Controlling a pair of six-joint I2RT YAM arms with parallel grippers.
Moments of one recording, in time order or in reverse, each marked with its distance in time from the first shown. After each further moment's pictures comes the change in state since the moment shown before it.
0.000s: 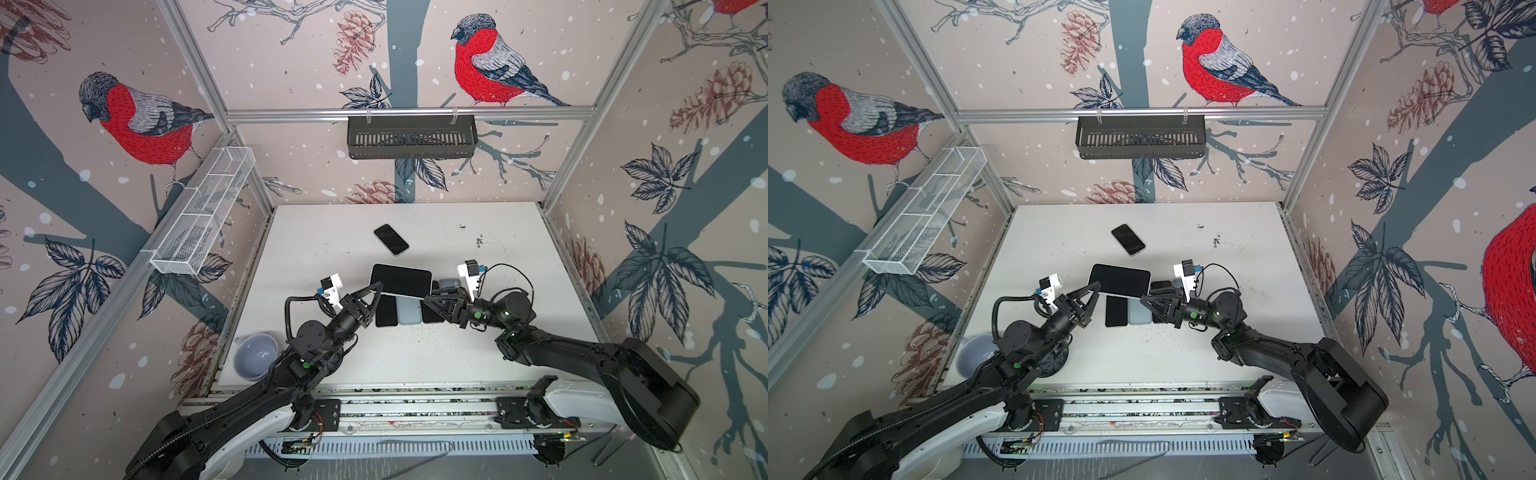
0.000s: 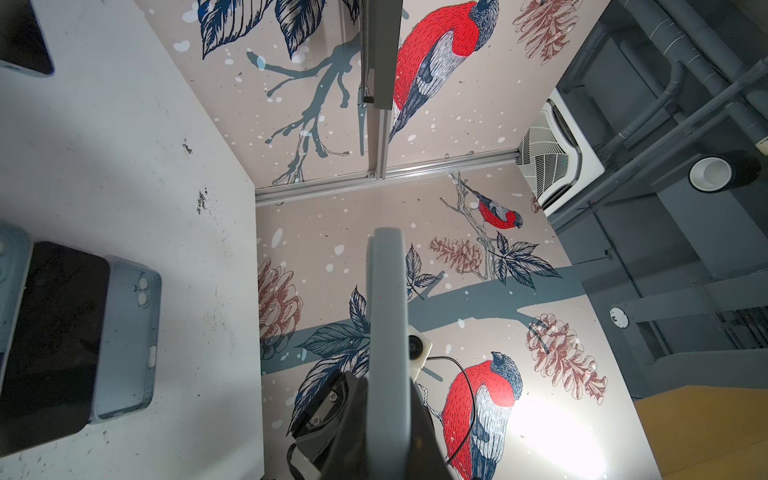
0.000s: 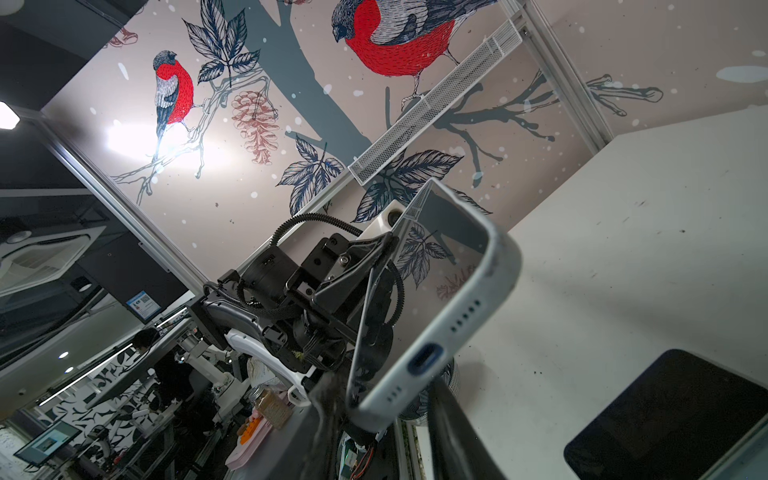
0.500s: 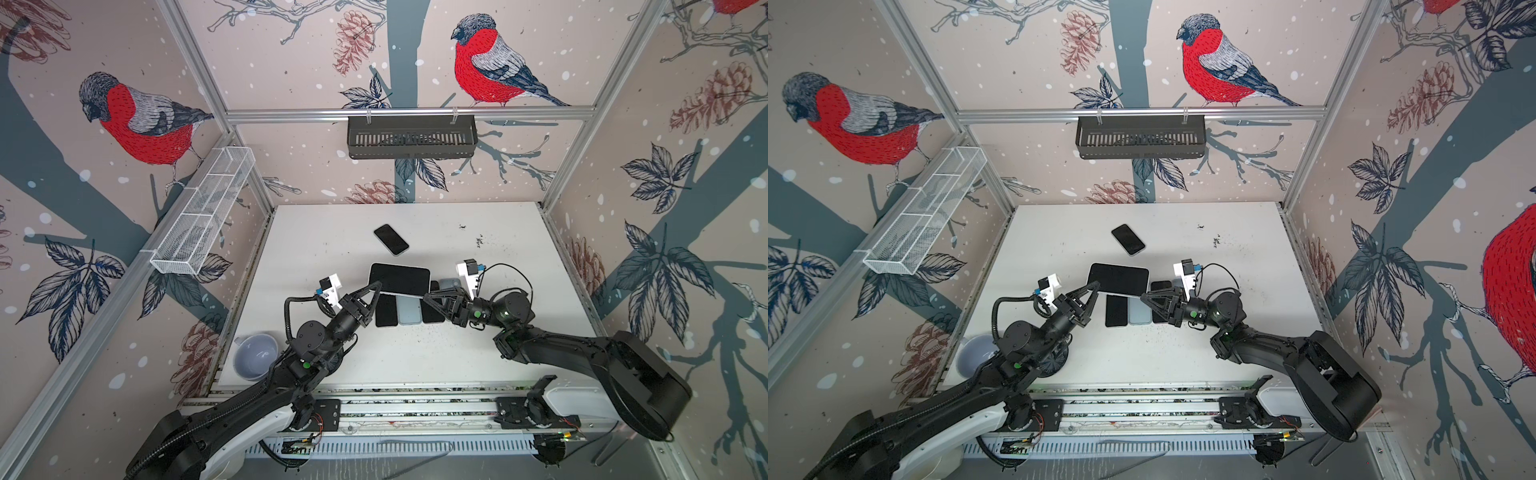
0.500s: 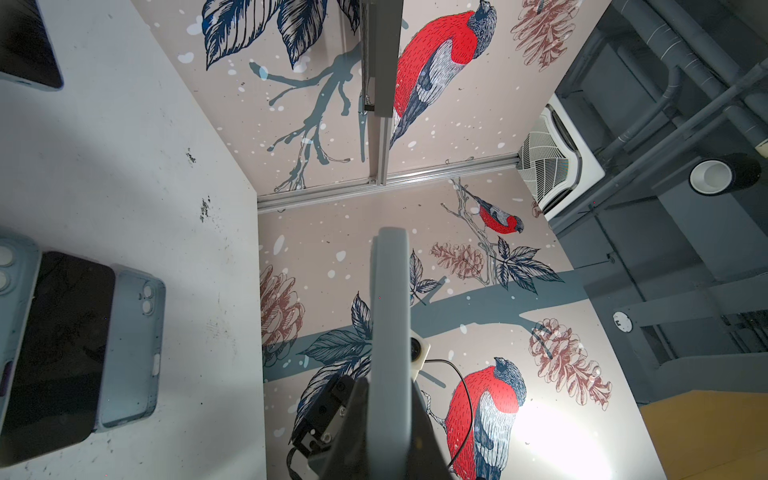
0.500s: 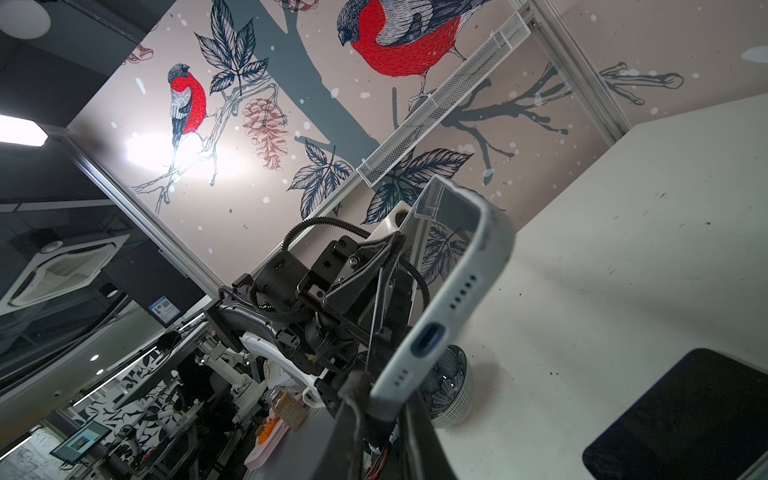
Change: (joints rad) left arm 0.000 0.003 -0.004 0.011 -0.005 0.009; right arm -0.008 0.052 0.000 0.088 -0.030 0.054
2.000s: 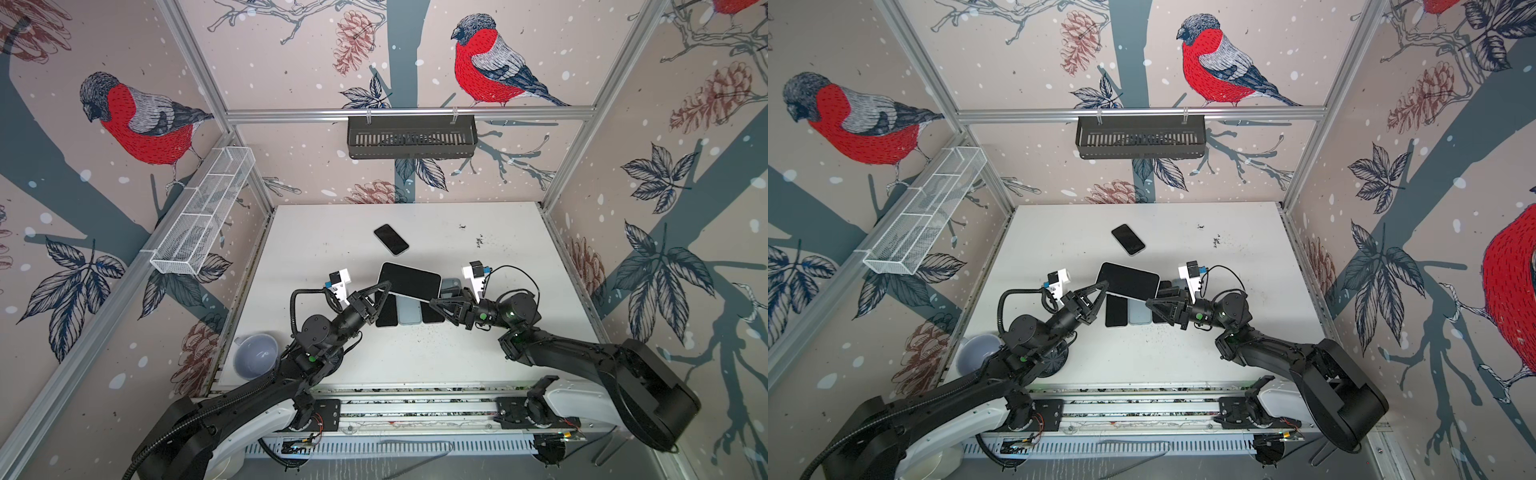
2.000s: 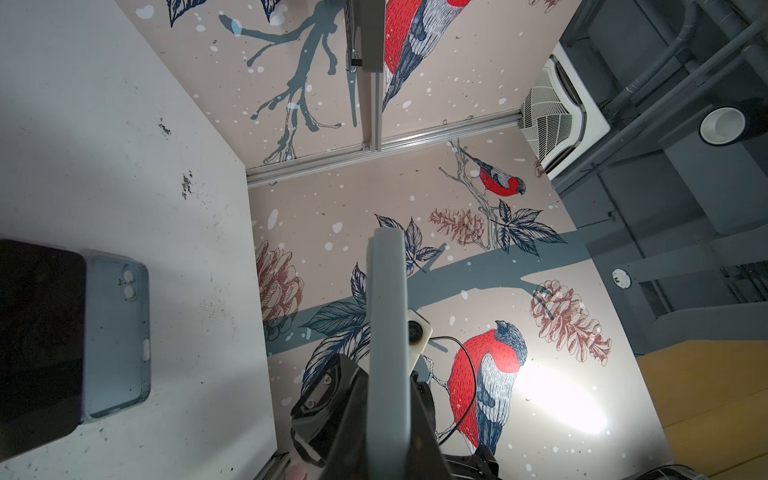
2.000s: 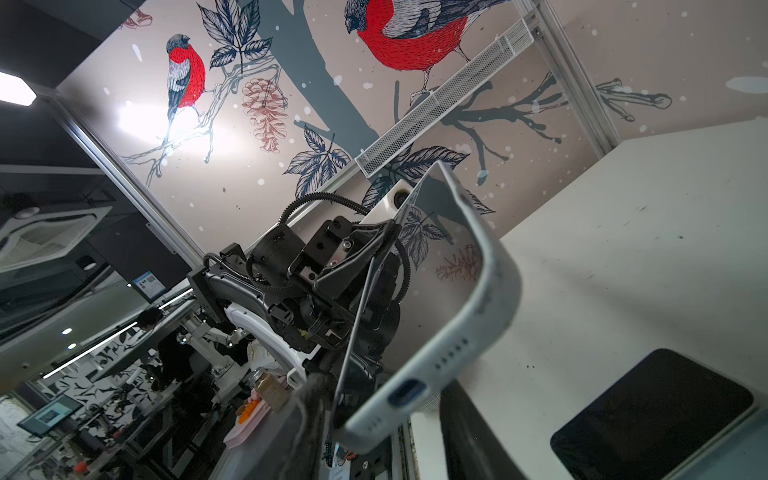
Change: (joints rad) left arm 0.006 0.102 0.042 0.062 0.102 0.039; right arm -0.051 -0.052 -0.031 -0.030 -0.062 -0.075
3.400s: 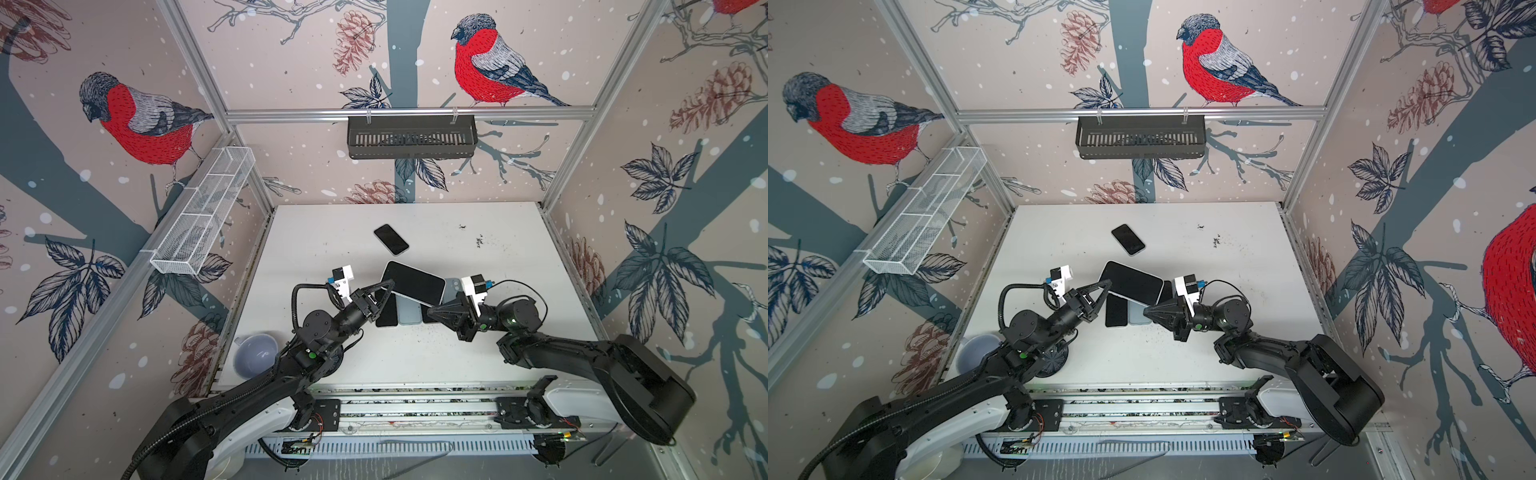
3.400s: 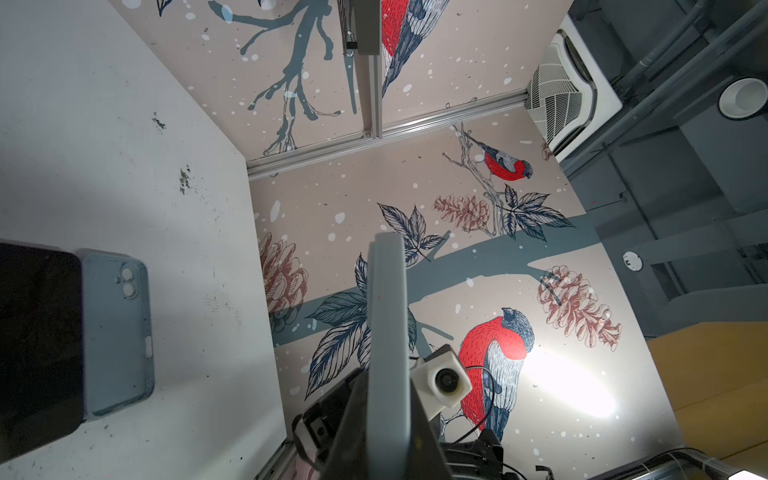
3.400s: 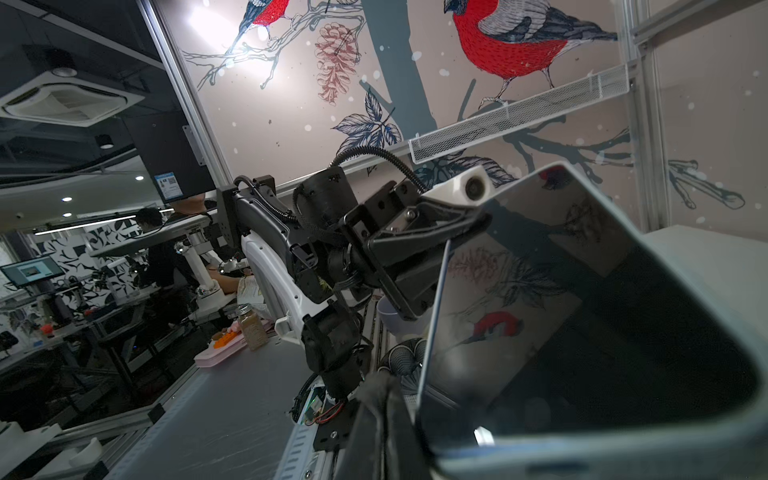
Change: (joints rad) left arm 0.002 0.019 0.048 -0.060 0.056 0.038; right arm 0.035 0.051 0.000 0.151 -0.111 -0.247
